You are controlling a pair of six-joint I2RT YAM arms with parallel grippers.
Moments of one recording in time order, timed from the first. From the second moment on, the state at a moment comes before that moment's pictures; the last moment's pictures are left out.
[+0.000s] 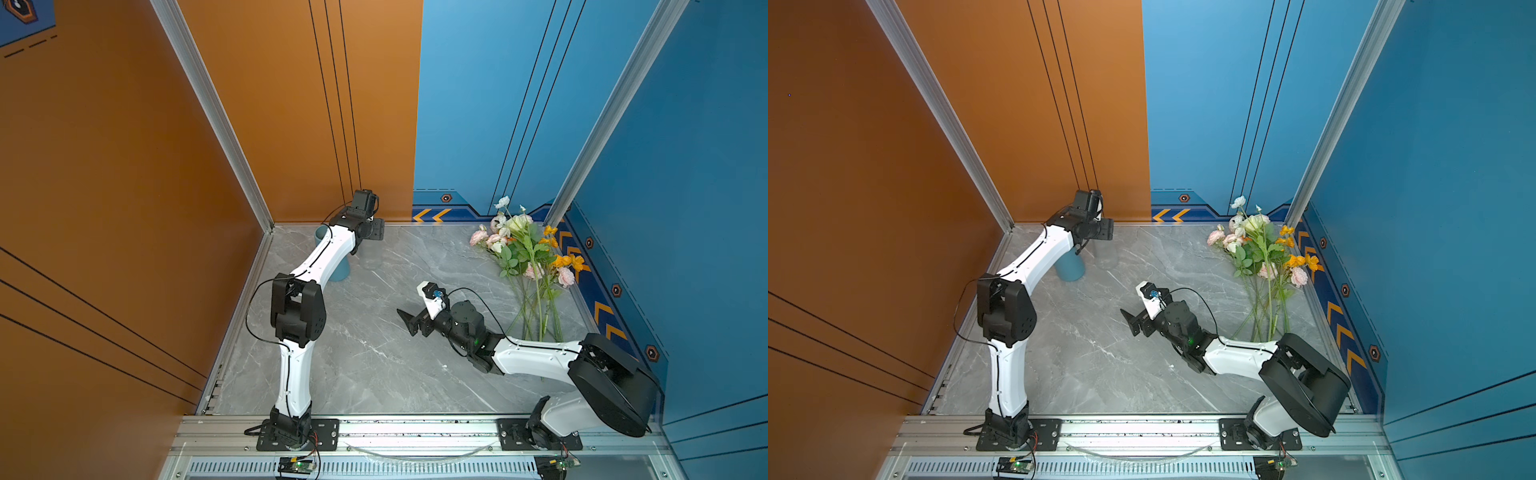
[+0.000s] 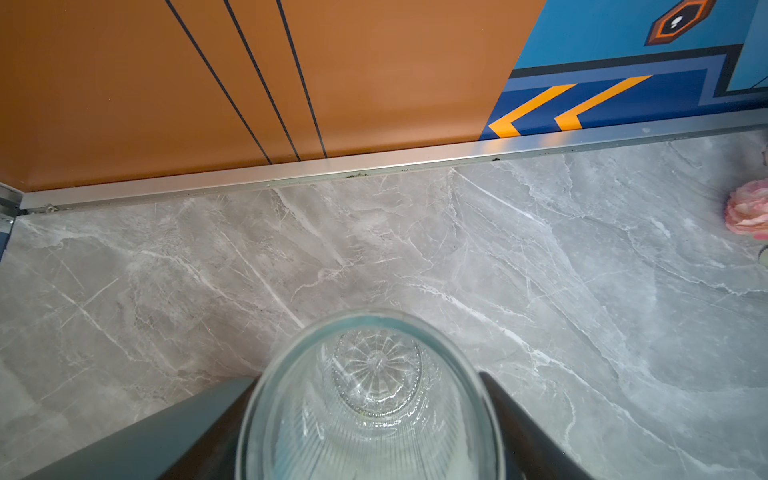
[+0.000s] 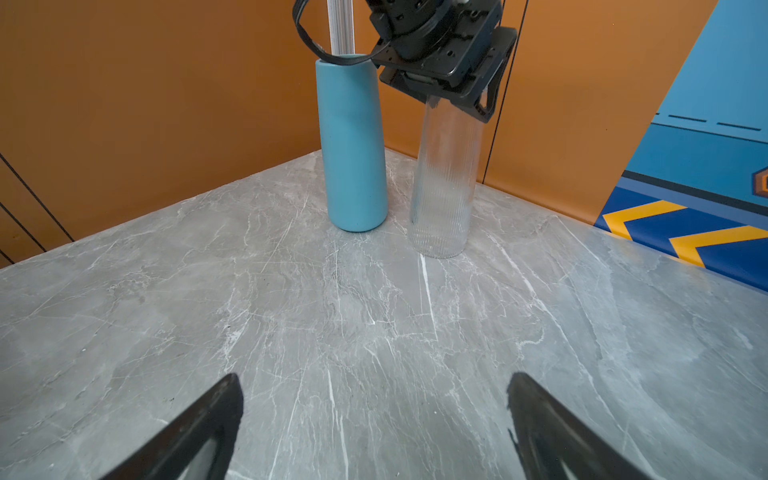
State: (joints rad) left arm -0.31 2.13 2.00 -0.64 -0.17 -0.16; right arm 0.84 1.47 0.57 0.72 0.04 0.03
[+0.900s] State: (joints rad) left arm -0.48 1.91 1.75 -0.62 -0.16 -0.13; right arm 0.67 1.43 0.52 0.71 0.09 0.15
